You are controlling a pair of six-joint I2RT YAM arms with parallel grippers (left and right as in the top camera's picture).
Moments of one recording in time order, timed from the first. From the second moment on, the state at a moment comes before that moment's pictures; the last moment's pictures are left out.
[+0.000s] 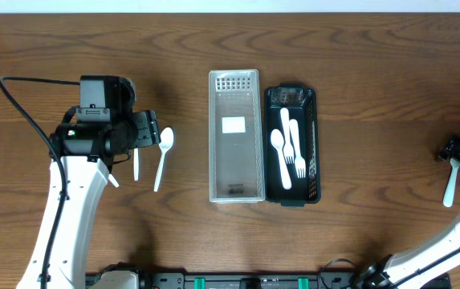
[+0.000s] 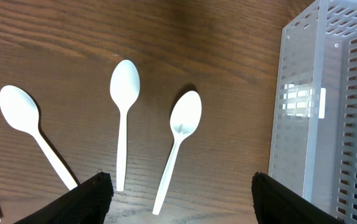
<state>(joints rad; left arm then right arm) -0.03 1.32 1.14 -0.89 0.07 -0.20 -0.77 2.10 1.45 -0.90 -0.03 -0.06</state>
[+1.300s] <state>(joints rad) -0.03 1.32 1.14 -0.89 0.07 -0.20 -0.50 1.95 1.50 -1.01 -0.18 -0.03</state>
